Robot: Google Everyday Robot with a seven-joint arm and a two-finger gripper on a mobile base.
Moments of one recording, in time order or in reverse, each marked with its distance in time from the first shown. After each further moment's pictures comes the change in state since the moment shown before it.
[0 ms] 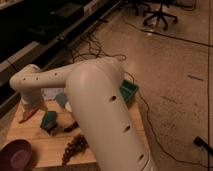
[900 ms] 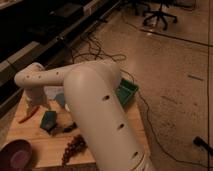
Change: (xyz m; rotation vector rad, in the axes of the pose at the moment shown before) arm -0.021 -0.019 0.010 0.008 0.009 0.023
